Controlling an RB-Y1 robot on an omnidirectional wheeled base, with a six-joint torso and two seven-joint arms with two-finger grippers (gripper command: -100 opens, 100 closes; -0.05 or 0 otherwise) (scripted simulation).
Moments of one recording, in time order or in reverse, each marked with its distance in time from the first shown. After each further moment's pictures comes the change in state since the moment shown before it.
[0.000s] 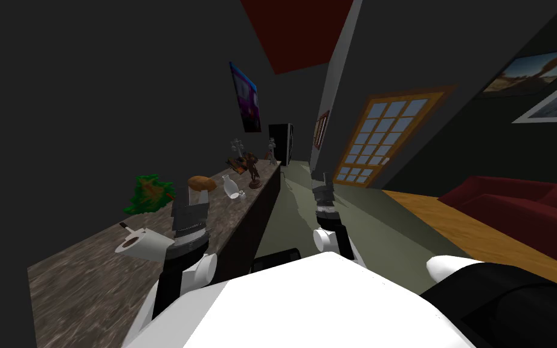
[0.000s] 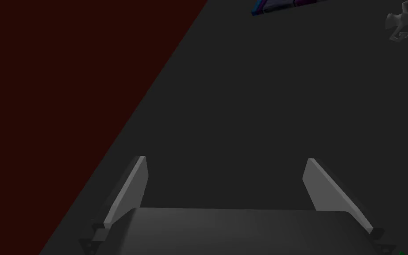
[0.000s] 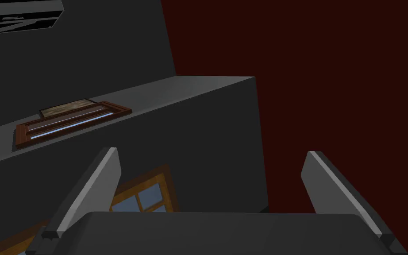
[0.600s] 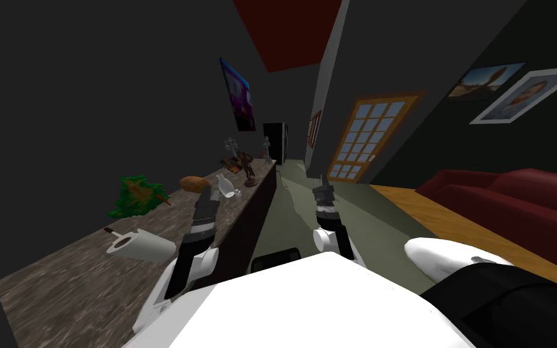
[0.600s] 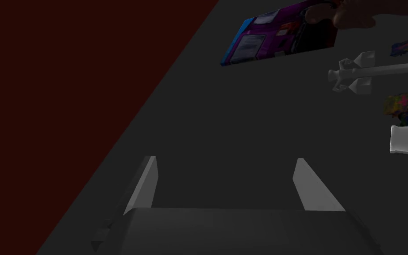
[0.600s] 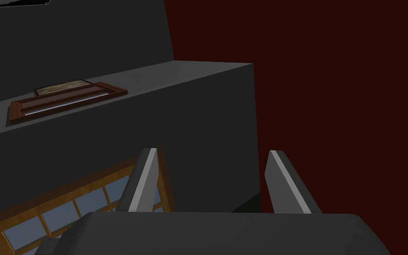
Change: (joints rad) left arm -0.107 0.122 -0.011 0.143 -0.011 0.084 0.013; right arm 0.000 0.000 0.000 0.000 0.000 0.000 0.000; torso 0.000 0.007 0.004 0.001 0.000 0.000
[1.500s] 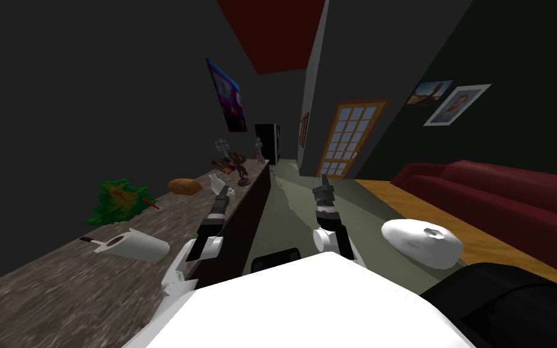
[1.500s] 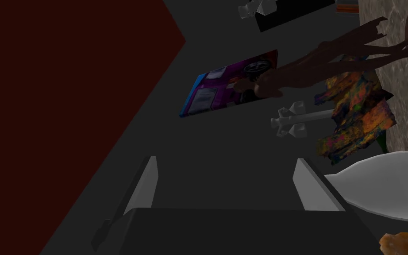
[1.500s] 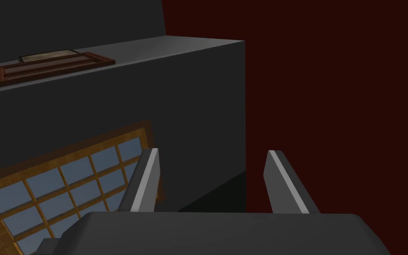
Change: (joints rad) left arm -0.193 0.109 -0.024 0.257 -0.023 0.167 0.002; right arm 0.000 0.000 0.000 0.000 0.000 0.000 0.000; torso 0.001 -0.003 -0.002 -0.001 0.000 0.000
